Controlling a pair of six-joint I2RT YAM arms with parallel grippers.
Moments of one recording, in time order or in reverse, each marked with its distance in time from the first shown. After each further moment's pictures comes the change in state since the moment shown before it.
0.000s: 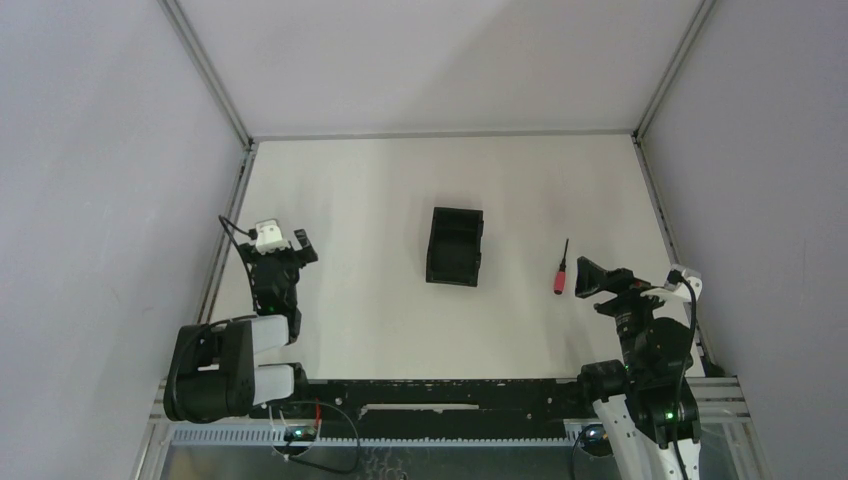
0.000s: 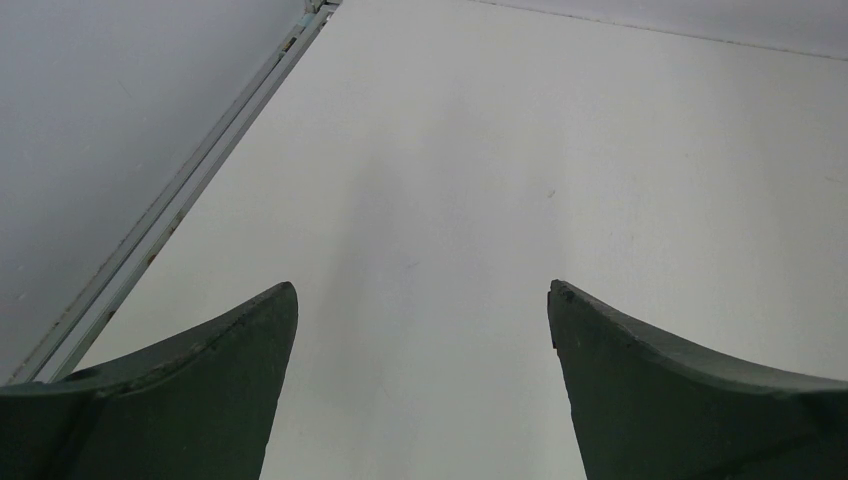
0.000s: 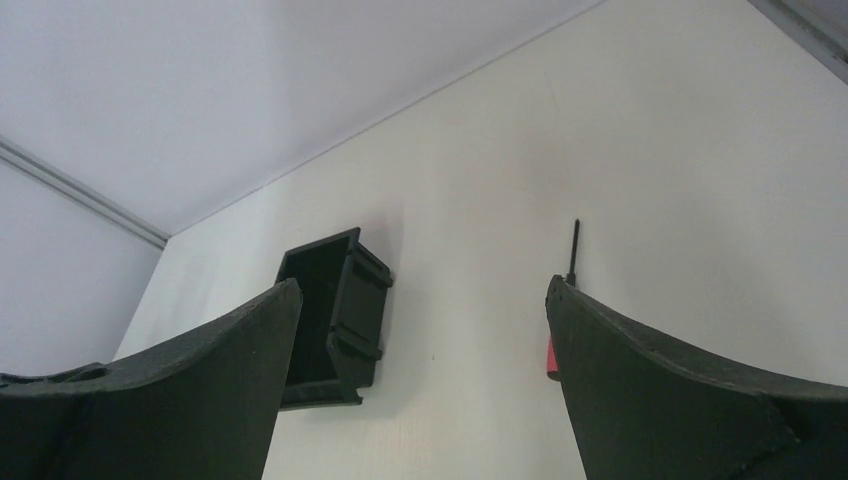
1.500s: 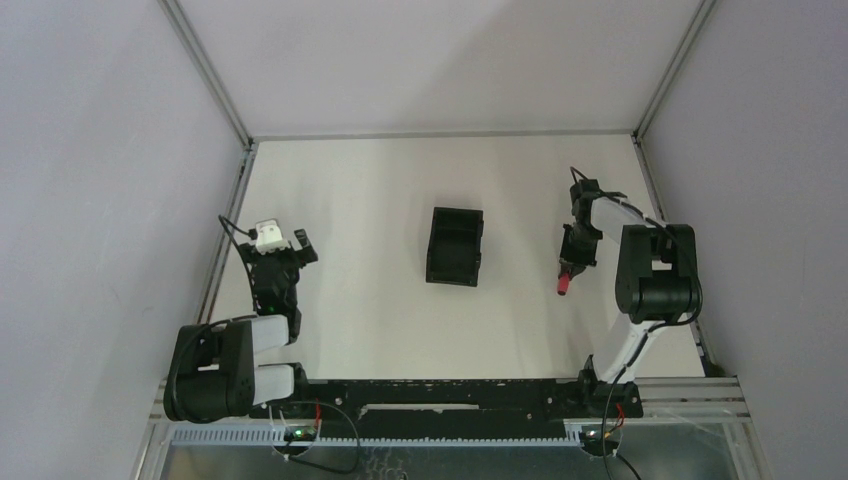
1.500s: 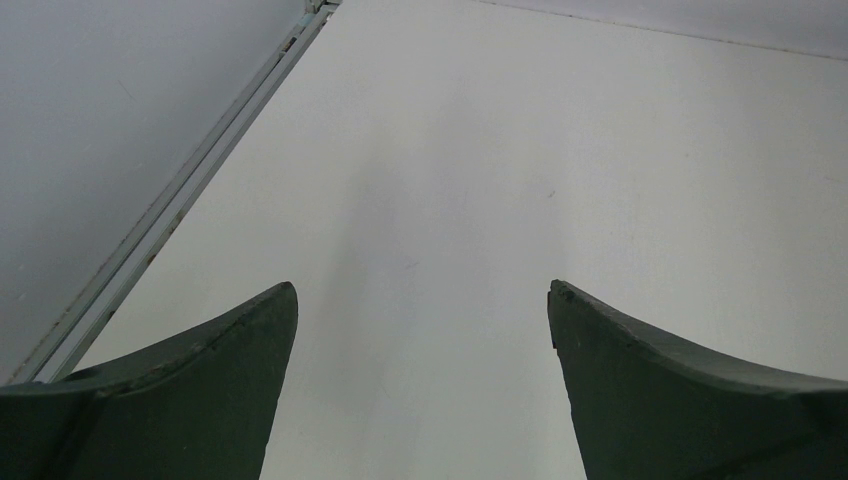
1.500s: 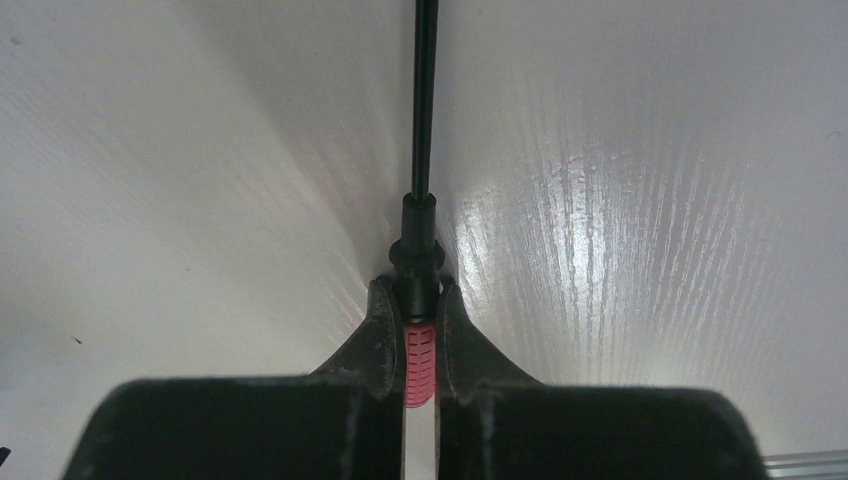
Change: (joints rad) left arm 0.000 0.000 0.000 0.000 0.000 0.000; right arm -0.163 1.791 0.585 -0.240 -0.153 -0.242
